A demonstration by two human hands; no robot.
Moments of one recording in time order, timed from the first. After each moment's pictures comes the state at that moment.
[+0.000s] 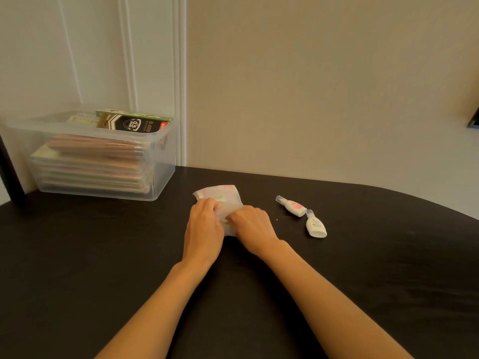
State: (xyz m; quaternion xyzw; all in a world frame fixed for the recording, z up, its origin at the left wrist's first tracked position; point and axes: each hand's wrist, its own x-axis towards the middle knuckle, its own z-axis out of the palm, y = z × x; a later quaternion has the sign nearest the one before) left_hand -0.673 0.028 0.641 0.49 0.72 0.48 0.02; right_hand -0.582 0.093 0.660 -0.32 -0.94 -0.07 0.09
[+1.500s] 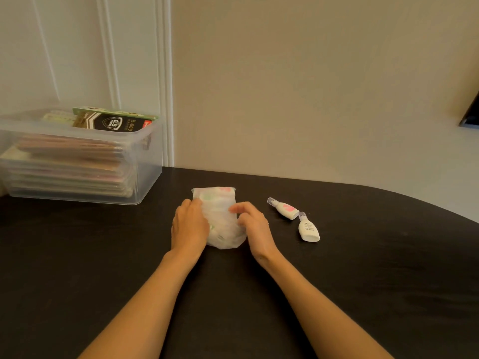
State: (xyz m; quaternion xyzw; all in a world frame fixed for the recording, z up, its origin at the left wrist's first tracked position) left_hand -0.683 0.064 0.644 0.44 0.82 0.36 0.03; right_hand -0.566 0.107 0.641 -0.36 -0.74 0.44 0.36
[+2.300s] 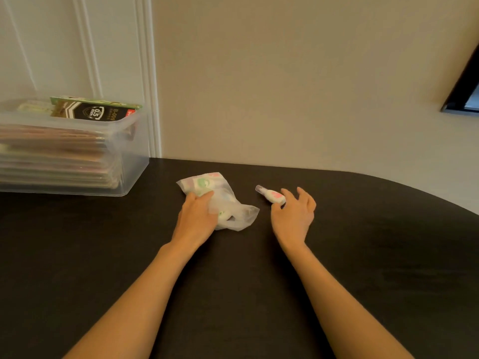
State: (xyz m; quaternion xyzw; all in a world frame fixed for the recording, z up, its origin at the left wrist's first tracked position) left_hand -0.668 0.067 0.639 0.51 0.77 0.36 0.12; right_hand -0.509 0.135 0.637 -0.64 -0.67 0.11 0.35
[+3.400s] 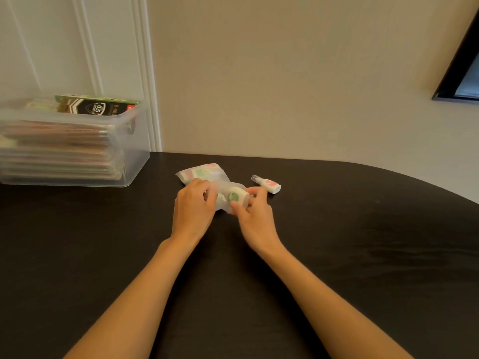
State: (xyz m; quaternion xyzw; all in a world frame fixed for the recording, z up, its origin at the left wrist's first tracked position) left_hand -0.645 0.036 0.648 0.52 0.69 0.50 -0.03; right_hand -0.524 0.064 0.644 -0.42 -0.70 0.41 0.41
